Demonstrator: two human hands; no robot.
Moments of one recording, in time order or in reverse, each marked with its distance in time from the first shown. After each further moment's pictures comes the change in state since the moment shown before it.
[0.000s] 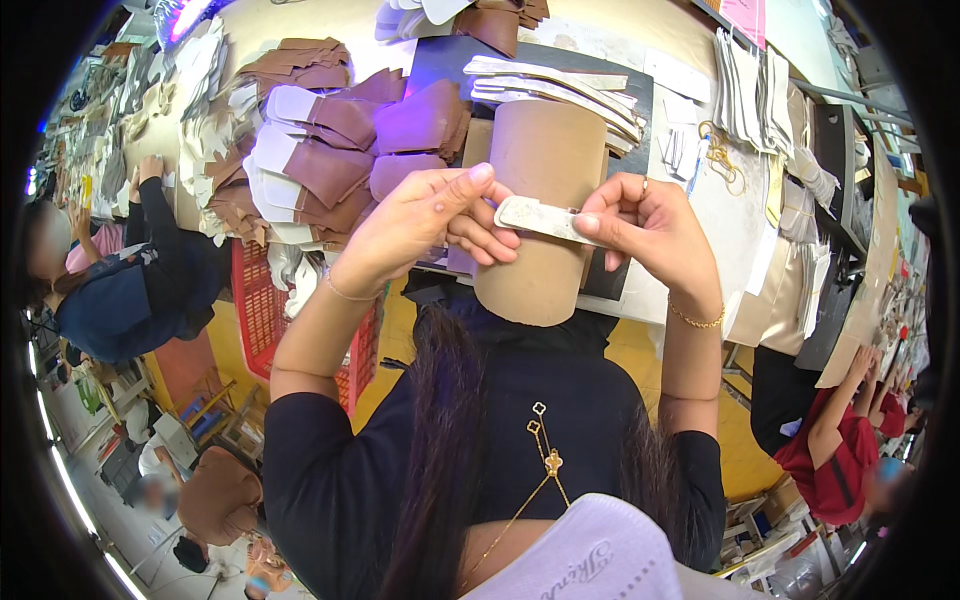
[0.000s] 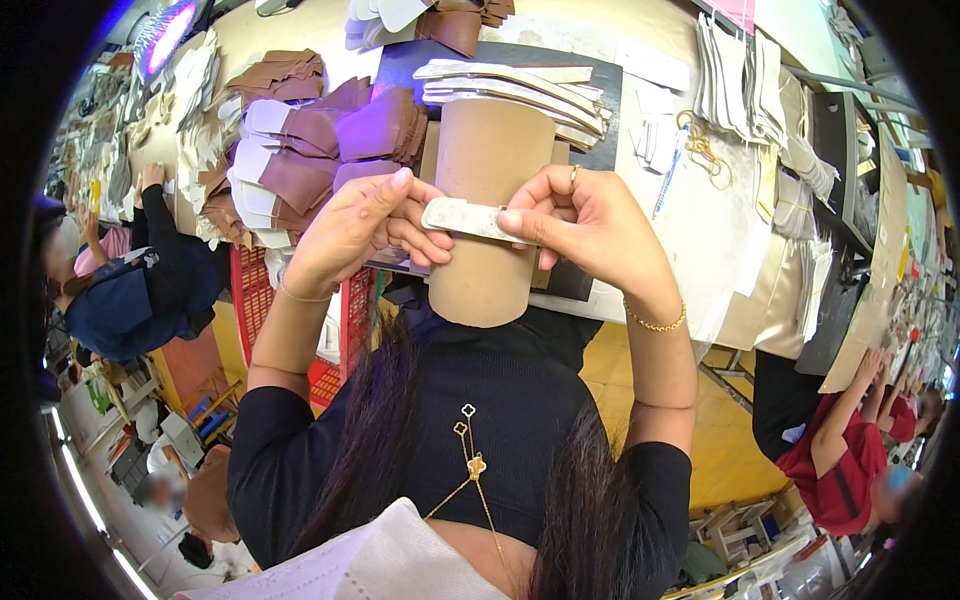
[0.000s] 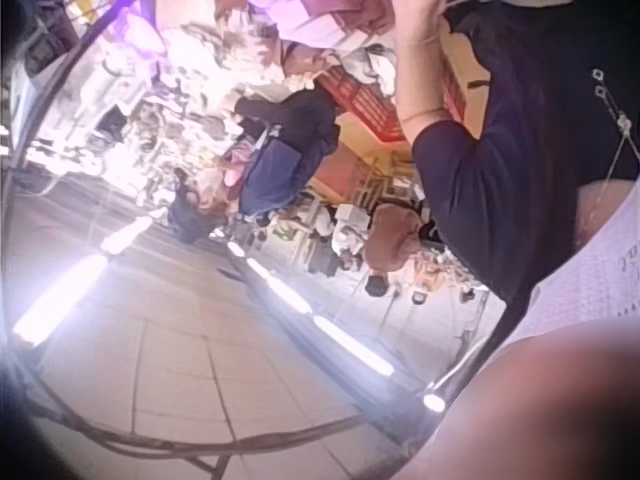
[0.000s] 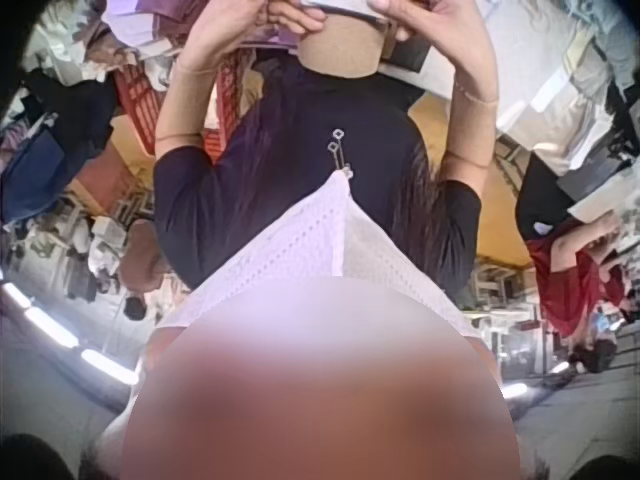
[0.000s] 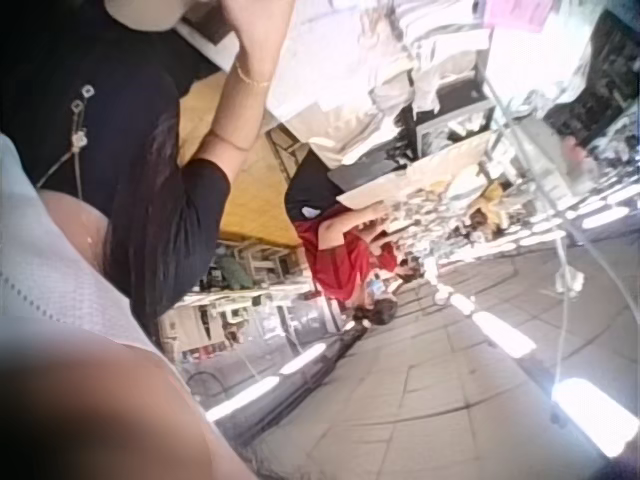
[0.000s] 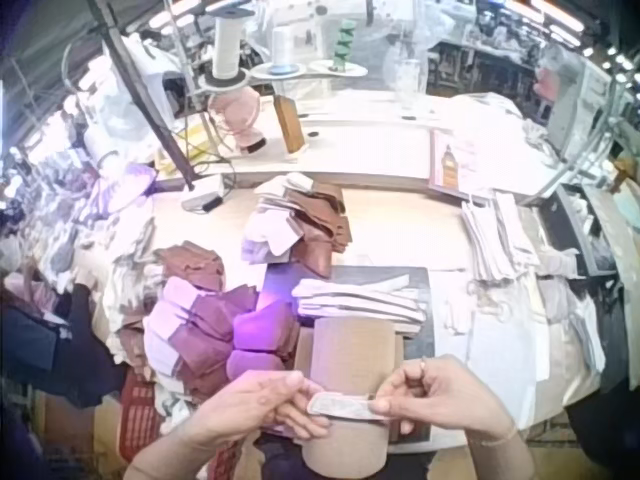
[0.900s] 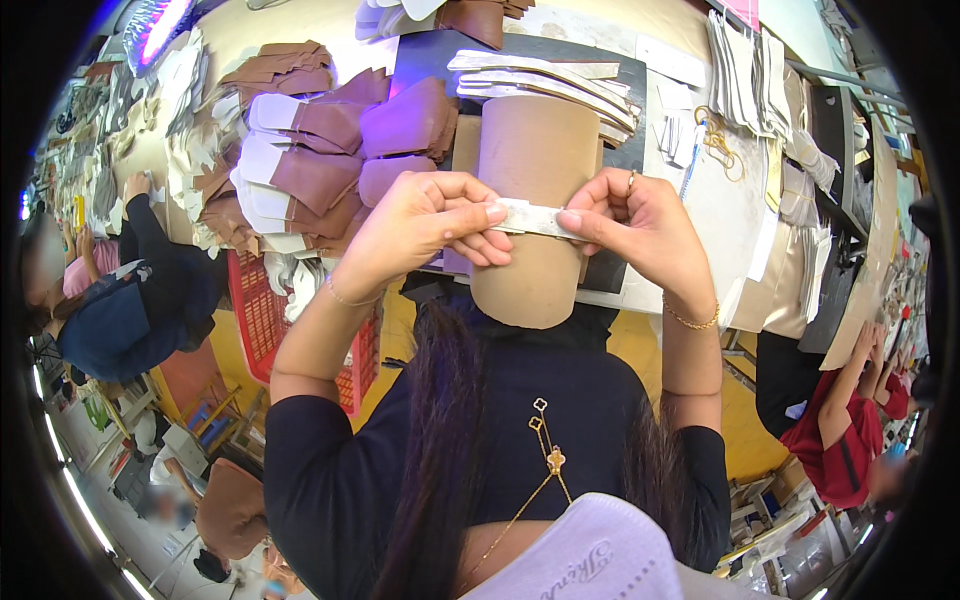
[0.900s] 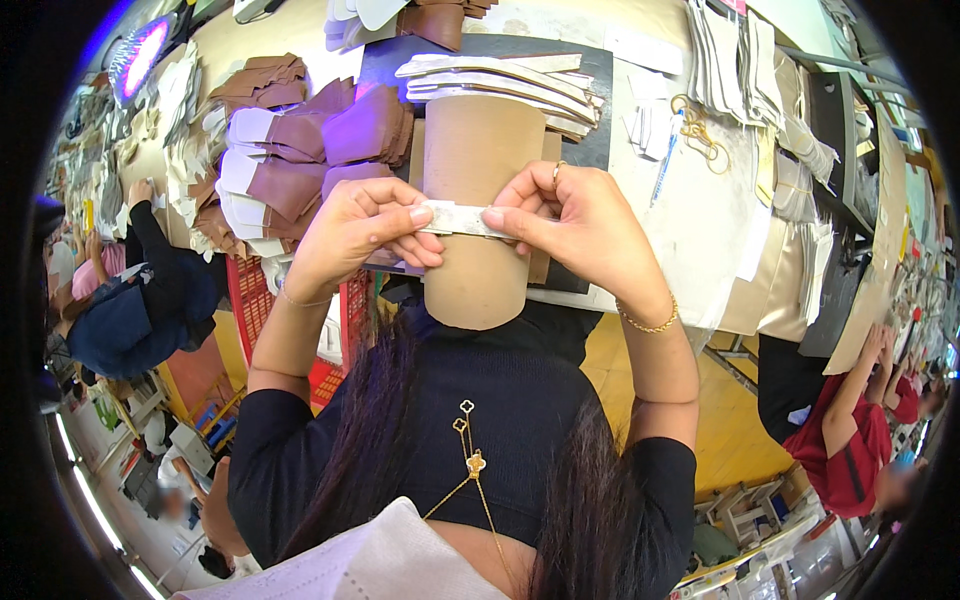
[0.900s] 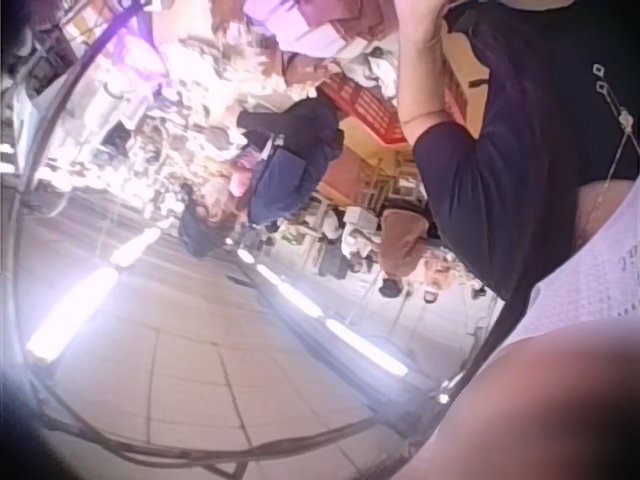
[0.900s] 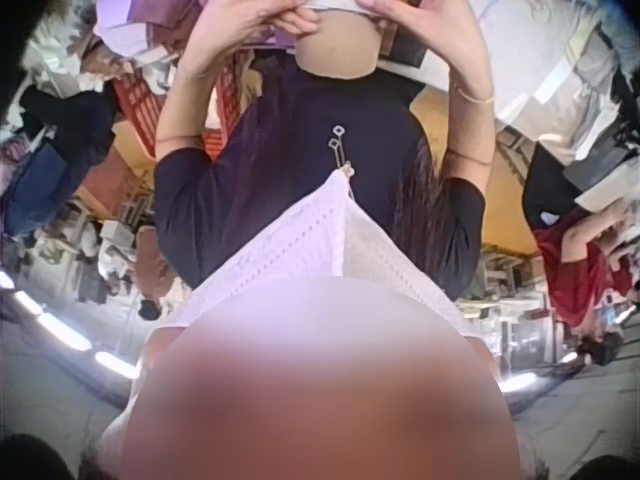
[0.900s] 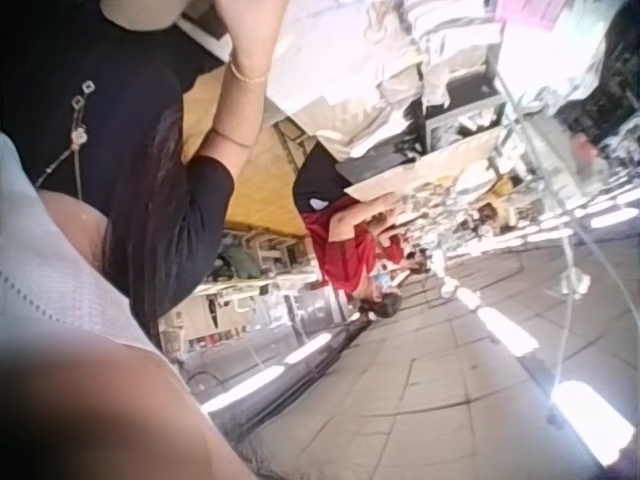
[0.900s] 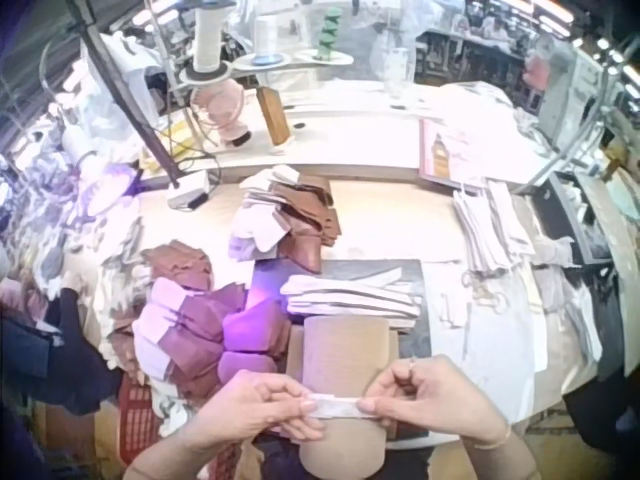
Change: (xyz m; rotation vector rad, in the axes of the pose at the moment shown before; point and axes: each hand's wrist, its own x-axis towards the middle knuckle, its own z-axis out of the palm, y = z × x) left_hand 0.003 0.006 0.007 0.124 0.063 -0.030; right_hand 0.006 0.011 0.006 -0.074 0.055 -0.019
